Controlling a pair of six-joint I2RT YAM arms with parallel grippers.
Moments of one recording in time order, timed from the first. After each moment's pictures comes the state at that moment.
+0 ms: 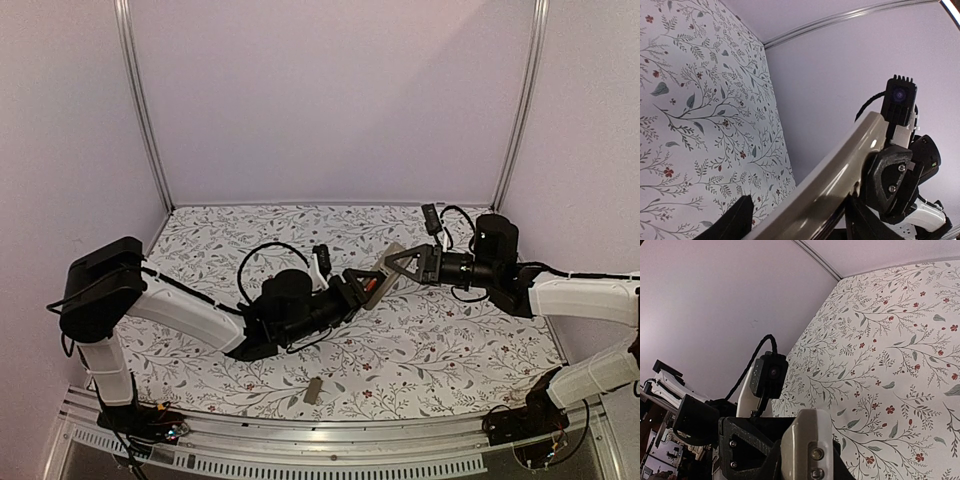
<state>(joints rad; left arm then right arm) -1.16 1.87 0.91 0.89 -0.24 -1.23 0.60 1.28 0.63 0.45 -0.61 0.69</state>
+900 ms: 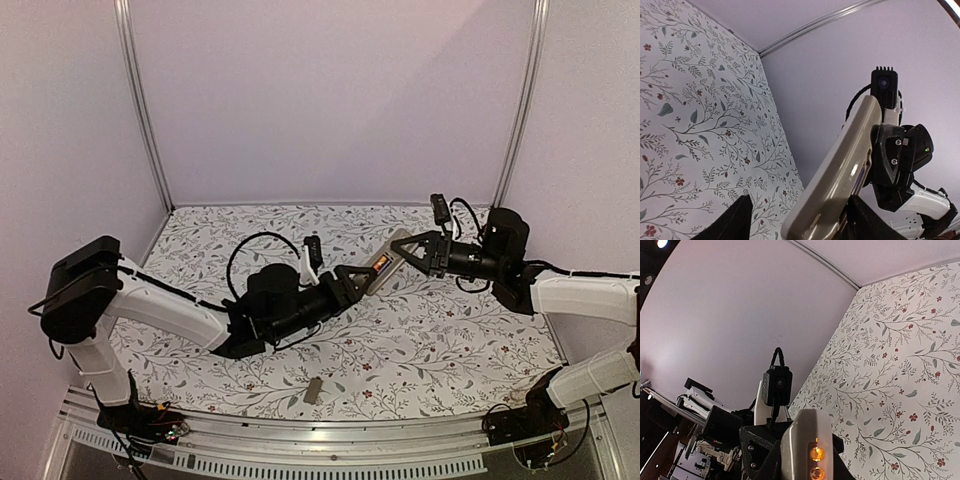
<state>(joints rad) -1.15 1.78 0.86 0.87 -0.23 -1.13 0.55 1.28 0.63 0.59 -0.70 0.89</state>
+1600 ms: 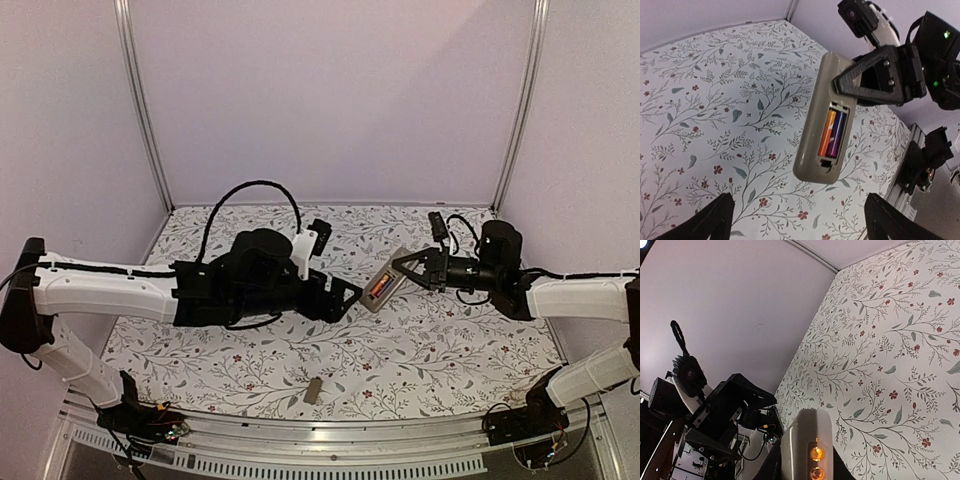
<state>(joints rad) -1.14 1.49 1.01 0.06 -0.19 -0.48 0.52 1.32 0.57 0.57 -0.72 0.84</state>
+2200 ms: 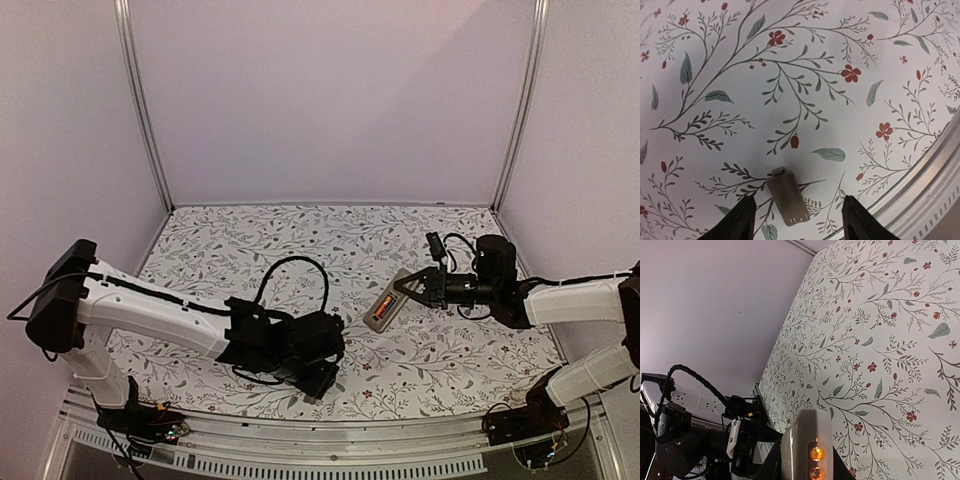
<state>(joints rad) -1.35 1.72 1.08 -0.50 -0.21 -0.70 0.52 1.34 0.50 0.51 -0.71 0.79</state>
